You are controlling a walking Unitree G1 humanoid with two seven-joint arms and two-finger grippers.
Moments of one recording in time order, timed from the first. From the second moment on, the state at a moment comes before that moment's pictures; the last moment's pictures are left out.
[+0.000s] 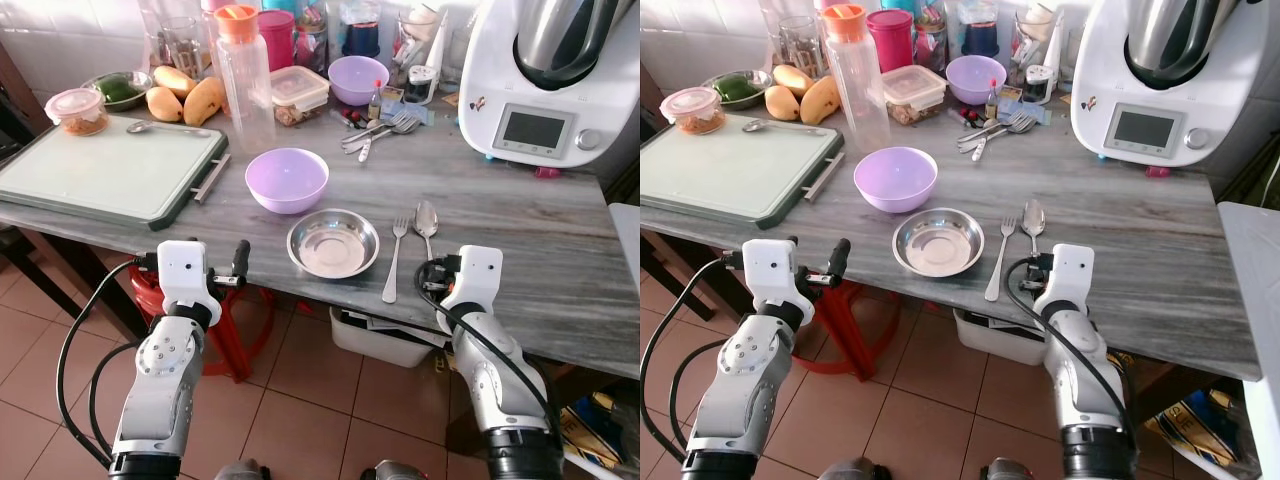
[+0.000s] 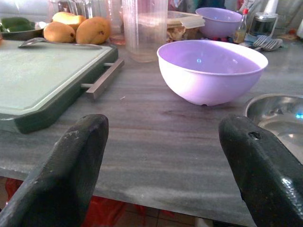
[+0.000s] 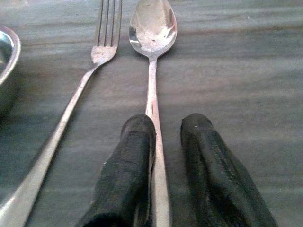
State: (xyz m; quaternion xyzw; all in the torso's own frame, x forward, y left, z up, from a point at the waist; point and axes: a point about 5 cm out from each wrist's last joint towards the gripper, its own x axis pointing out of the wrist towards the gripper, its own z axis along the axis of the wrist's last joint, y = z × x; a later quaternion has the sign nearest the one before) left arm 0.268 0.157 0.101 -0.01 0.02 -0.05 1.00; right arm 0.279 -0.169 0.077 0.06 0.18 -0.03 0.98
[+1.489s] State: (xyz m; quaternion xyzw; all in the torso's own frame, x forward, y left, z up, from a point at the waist) left arm 0.268 0.157 0.101 -0.01 0.02 -0.05 1.00; right arm 0.278 -0.167 0.084 0.11 0.16 -0.07 0.98
